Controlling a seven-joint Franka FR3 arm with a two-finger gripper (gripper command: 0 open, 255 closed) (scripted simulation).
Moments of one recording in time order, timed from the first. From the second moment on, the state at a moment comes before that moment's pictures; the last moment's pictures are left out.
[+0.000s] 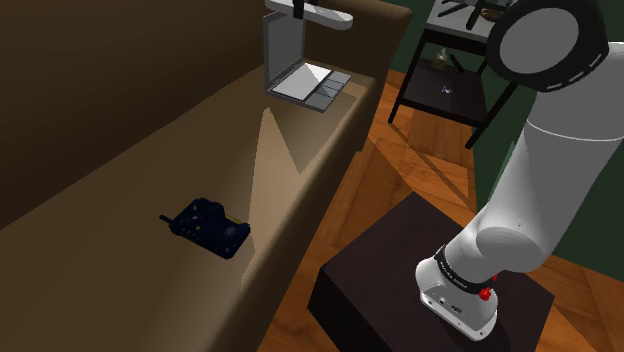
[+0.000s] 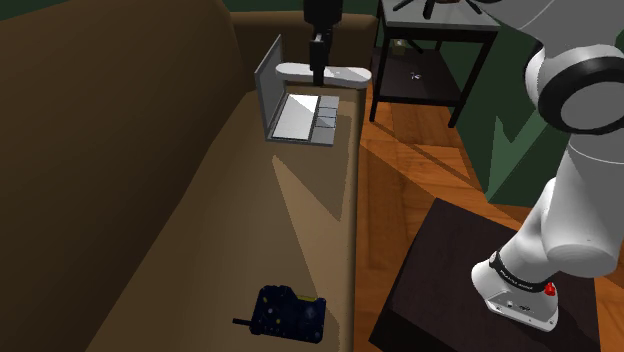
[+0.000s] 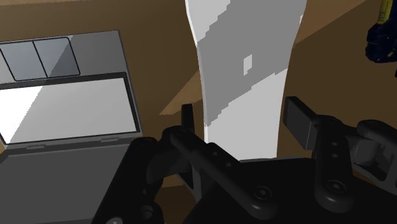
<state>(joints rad) 0.04 0.29 0.16 -0.99 -0.09 1.30 -0.24</state>
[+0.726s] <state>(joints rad) -0.01 0.26 0.14 -1.14 -0.08 1.42 -0.30</state>
